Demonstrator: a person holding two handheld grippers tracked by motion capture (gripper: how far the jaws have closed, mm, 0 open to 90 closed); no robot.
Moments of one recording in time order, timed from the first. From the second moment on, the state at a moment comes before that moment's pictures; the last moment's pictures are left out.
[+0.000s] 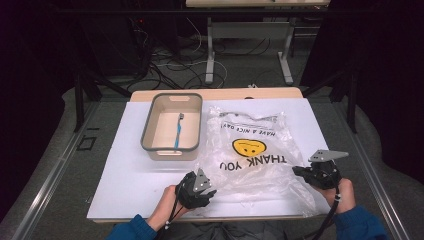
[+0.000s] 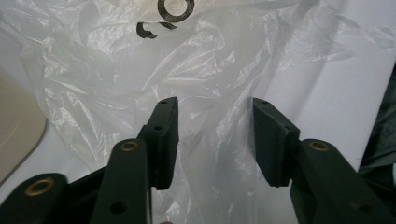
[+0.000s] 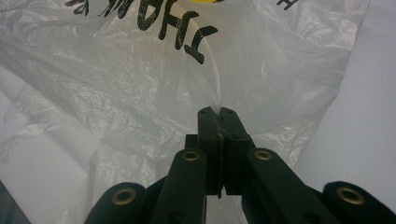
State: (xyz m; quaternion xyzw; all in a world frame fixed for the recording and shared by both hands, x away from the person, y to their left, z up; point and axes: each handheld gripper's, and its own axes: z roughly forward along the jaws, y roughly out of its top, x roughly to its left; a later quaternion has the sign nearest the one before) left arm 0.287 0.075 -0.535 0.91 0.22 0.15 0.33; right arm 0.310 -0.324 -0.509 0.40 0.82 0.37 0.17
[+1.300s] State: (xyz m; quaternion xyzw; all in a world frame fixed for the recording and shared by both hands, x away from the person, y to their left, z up) left arm 0.295 0.078 -0.524 0.87 0.24 0.18 0.40; right arm 0.304 -0.320 -0.496 0.38 0.83 0.39 0.14
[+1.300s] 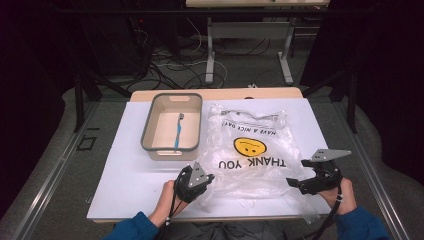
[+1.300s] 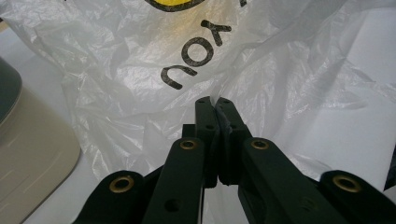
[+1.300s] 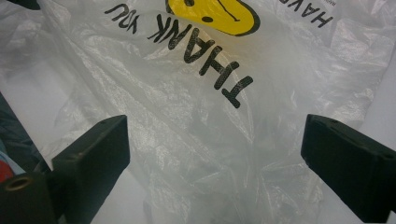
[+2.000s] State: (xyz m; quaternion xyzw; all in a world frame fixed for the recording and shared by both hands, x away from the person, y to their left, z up) left arm 0.302 0.083 -0.519 0.86 0.25 0.20 0.40; right arm 0.301 -0.293 -0.486 0.34 0.85 0.38 0.12
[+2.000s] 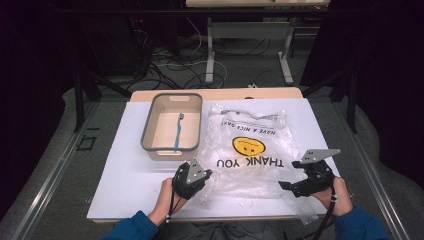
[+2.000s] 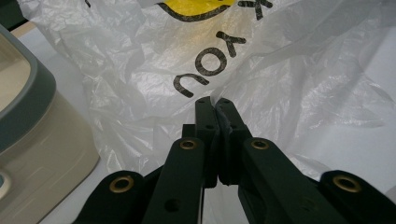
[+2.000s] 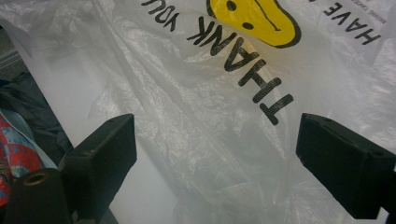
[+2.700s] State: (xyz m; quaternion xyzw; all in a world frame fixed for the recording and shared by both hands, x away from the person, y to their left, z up) left arm 0.306 0.086 -0.519 0.86 0.26 0.20 0.40; right arm 0.315 -0.266 -0.527 0.32 0.89 0.31 0.13
